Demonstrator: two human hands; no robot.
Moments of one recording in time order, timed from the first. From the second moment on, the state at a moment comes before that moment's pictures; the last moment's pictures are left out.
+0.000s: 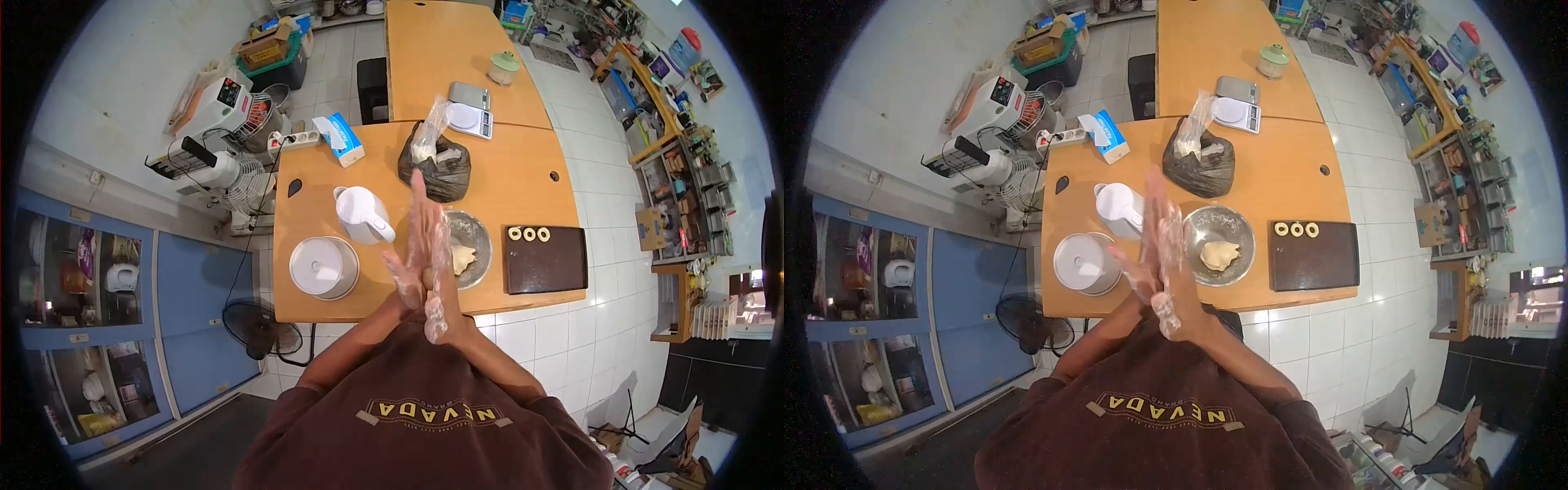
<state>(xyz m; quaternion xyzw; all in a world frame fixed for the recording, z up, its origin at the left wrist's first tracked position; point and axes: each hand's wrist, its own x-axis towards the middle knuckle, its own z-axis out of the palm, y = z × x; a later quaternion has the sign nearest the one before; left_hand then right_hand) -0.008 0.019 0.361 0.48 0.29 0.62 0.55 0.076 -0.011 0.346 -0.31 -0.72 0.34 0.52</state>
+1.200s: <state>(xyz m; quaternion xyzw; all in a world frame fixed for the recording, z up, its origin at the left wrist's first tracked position) 0.001 0.021 0.412 0.47 0.15 0.69 0.53 0.080 0.016 0.361 -0.32 -0.68 0.33 0.57</state>
